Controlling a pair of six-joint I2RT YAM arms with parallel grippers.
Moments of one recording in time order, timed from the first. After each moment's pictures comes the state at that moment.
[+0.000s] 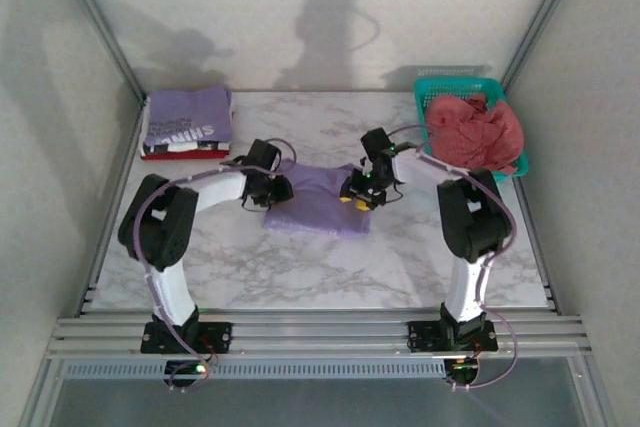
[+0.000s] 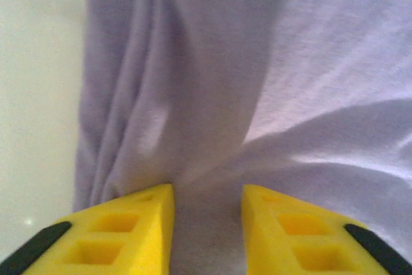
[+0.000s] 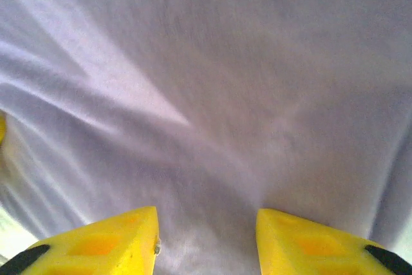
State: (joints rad) left arm -0.40 1.82 1.06 -0.35 0.19 -0.67; right arm 0.46 1.87 1.26 -0.69 -0.41 0.67
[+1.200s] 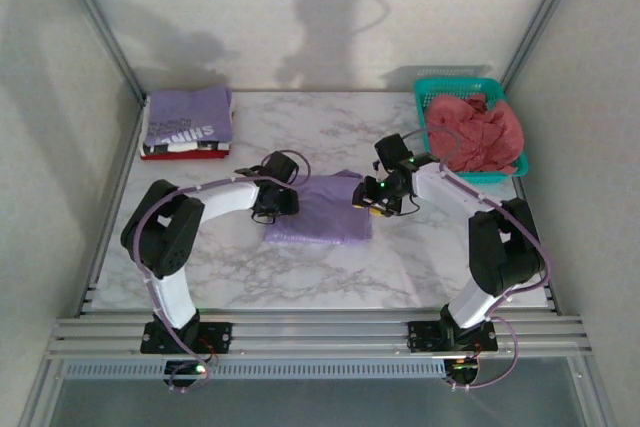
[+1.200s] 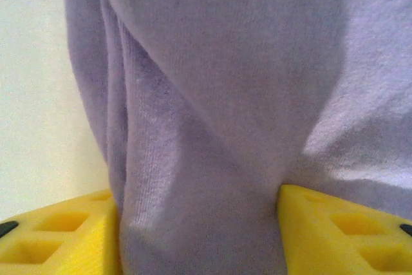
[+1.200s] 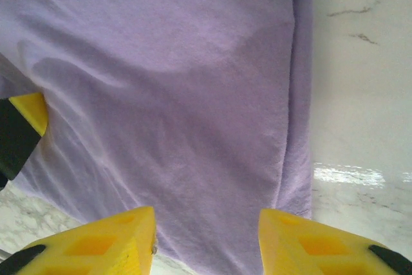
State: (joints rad) left arm -0.53 1.83 1.09 -0.46 -0.08 -0.63; right arm 0.45 1.64 1.13 -0.73 -0.34 0.62
